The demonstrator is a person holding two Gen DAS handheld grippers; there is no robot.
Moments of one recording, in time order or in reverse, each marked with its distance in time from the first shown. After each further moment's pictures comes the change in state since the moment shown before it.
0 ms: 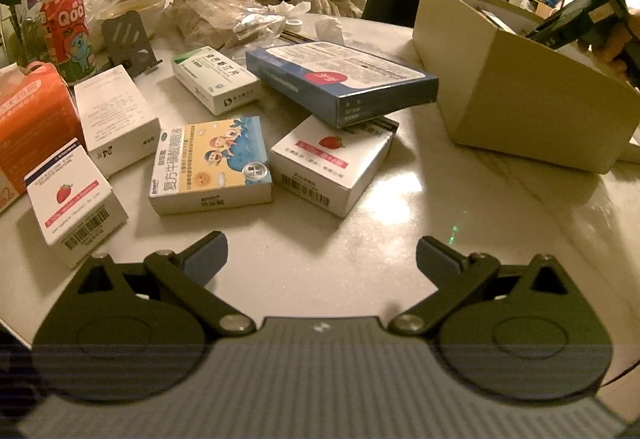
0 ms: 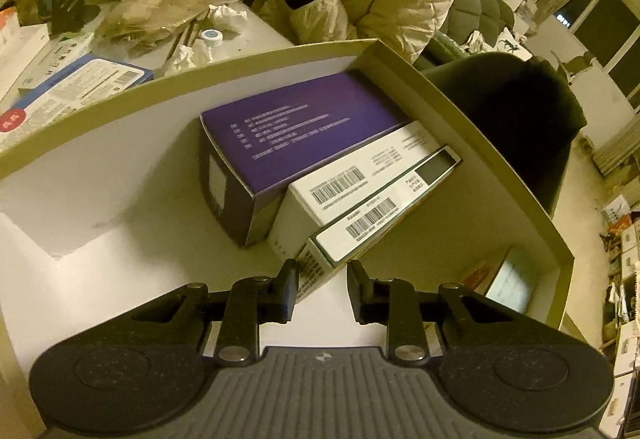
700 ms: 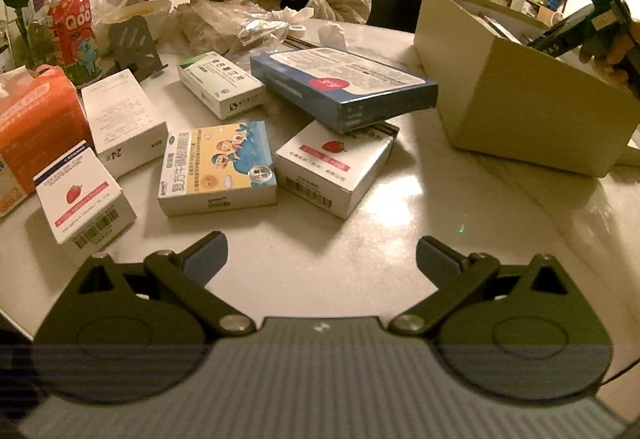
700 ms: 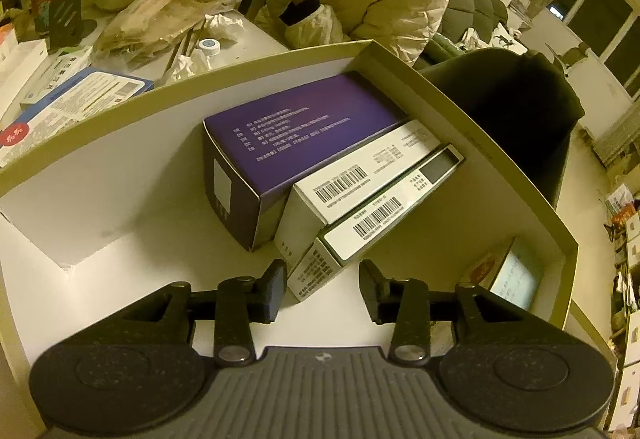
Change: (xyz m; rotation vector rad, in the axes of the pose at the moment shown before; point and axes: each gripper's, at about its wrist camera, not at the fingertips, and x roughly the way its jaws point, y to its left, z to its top) left arm -0.007 0.001 0.000 -0.006 -0.012 0.008; right arm -0.004 0.002 -0.006 0.051 -0.011 -0.001
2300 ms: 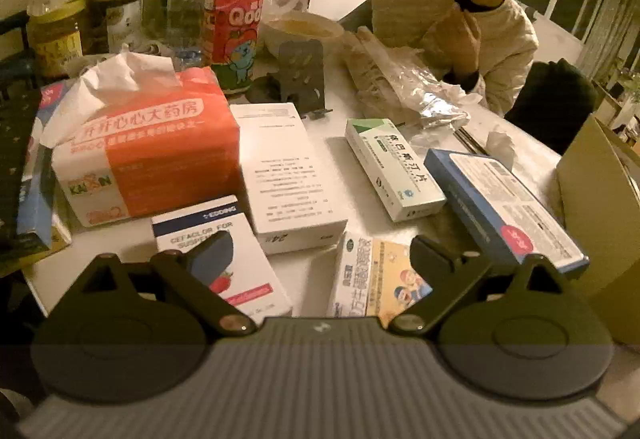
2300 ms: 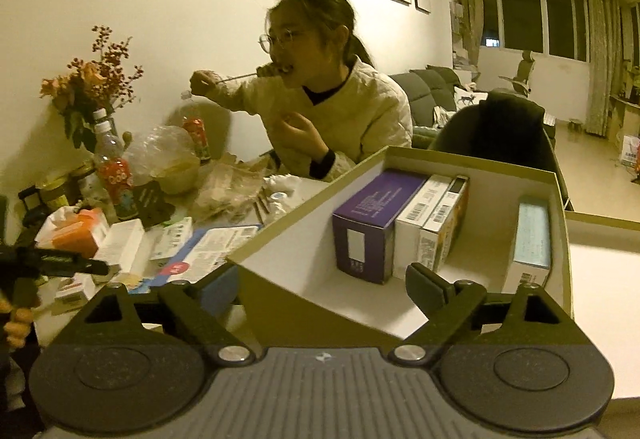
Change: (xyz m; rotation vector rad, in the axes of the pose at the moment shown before) left arm 0.011 0.096 0.055 -0.384 -0.074 0.224; right arm -0.141 0.071 -0.095 0.421 -0.491 0.125
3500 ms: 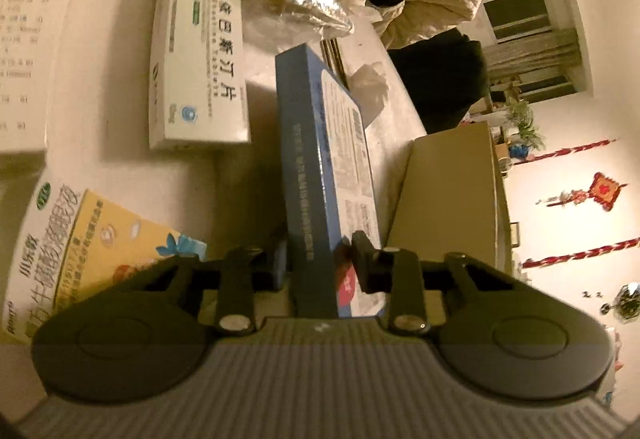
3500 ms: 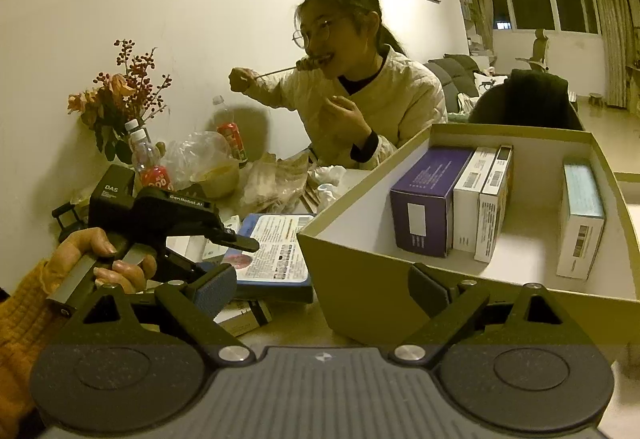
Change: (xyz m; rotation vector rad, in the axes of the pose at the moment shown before) left arm 0.092 -0.038 0.011 -0.431 0.443 -0.568; right arm -0.001 0.033 -0.022 0.093 0.001 0.085
